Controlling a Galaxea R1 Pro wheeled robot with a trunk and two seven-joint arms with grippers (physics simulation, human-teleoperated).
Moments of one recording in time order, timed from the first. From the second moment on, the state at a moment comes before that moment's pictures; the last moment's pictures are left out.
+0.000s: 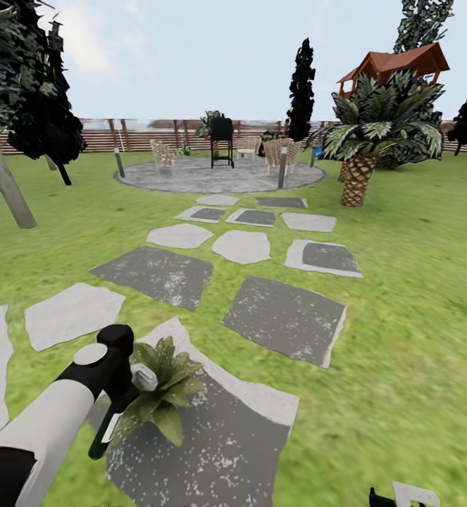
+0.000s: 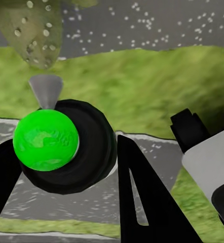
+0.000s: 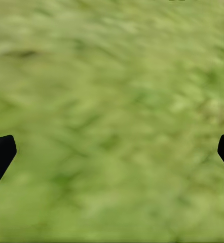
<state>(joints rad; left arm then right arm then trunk) -0.87 0.12 -0.17 -0.68 -1.43 0.97 -1.56 -0.37 -0.05 -1.00 -0.28 0.82 -0.31 -0.11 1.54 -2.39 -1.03</state>
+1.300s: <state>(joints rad) -0.79 0.16 -0.15 -0.66 -1.41 0.99 -1.56 -0.37 -0.05 -1.00 -0.28 0.82 -0.31 -0.11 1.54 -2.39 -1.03</state>
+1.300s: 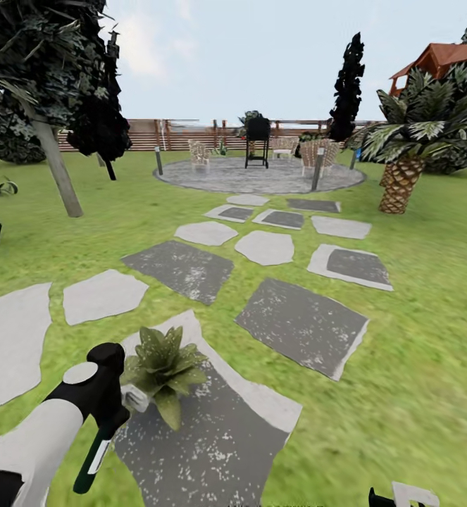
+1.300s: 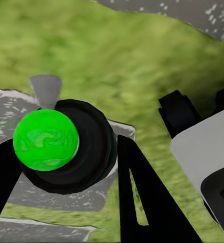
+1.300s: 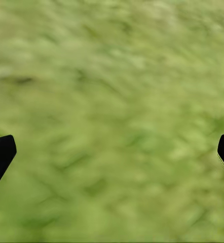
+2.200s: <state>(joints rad) -0.69 0.16 -0.01 -0.66 -1.35 0.98 -1.46 -0.37 -0.05 -1.00 -0.28 0.82 -0.31 -0.11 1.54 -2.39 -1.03</state>
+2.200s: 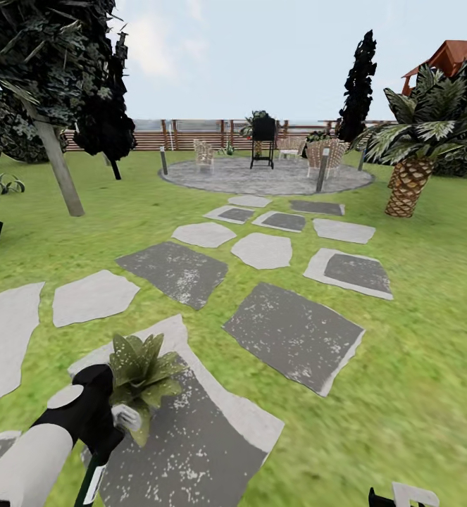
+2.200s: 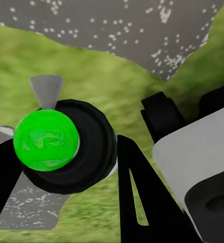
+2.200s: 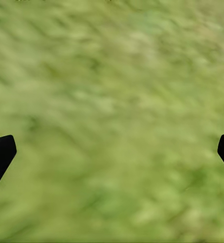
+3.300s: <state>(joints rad) -0.63 0.15 0.08 -0.68 -1.16 0.98 -1.15 -0.37 -0.05 -1.00 -0.28 0.82 -0.31 -0.11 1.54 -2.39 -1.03</state>
